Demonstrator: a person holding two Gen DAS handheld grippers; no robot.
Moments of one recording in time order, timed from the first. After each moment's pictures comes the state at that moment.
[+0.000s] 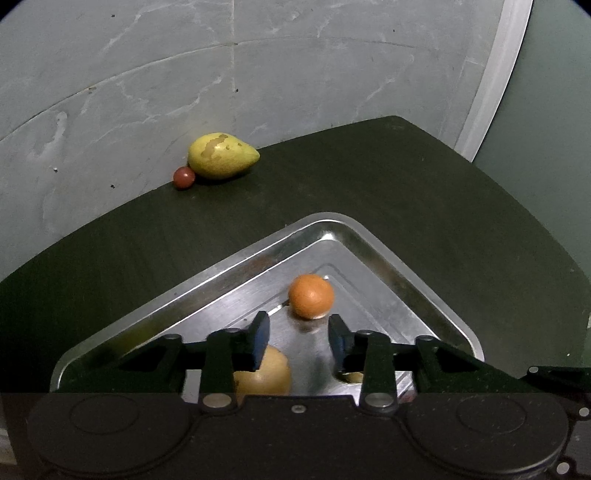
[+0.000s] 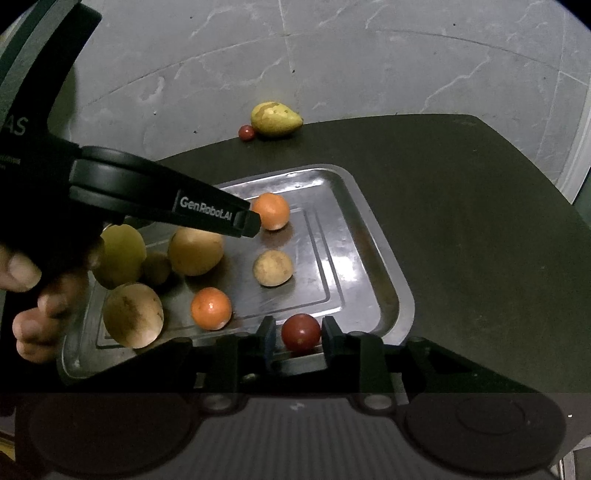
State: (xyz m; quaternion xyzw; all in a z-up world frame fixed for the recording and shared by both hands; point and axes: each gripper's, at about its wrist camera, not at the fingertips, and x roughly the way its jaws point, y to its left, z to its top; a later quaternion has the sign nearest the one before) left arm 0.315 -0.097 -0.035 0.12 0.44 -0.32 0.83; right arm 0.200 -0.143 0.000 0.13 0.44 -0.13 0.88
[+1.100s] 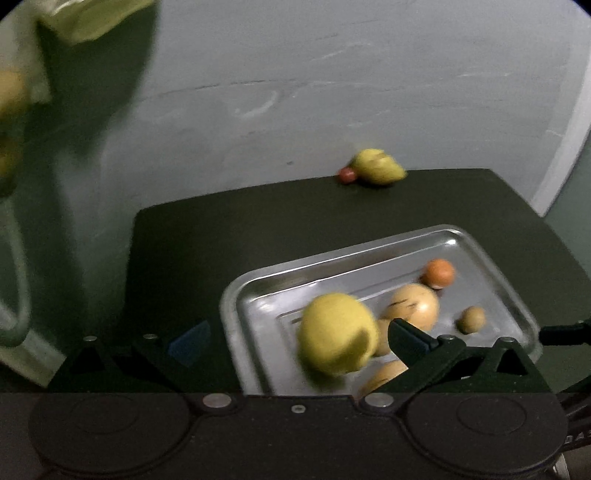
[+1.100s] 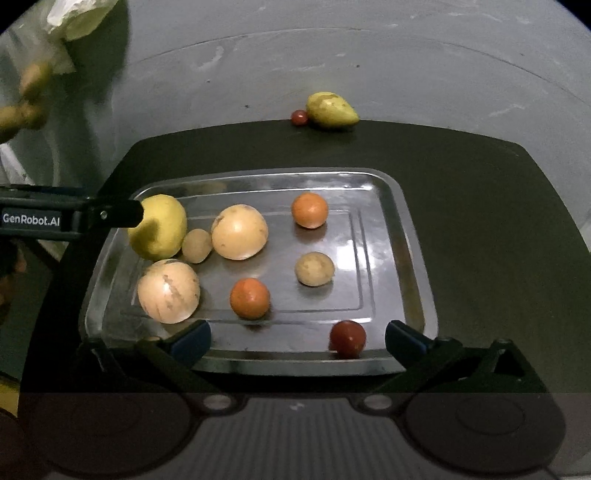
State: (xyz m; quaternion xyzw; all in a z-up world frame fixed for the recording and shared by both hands) left arm 0.292 0.036 -0.010 0.05 0.42 -0.19 0.88; right arm 0.219 -0.119 0.016 0.06 0.49 -0.06 0.87
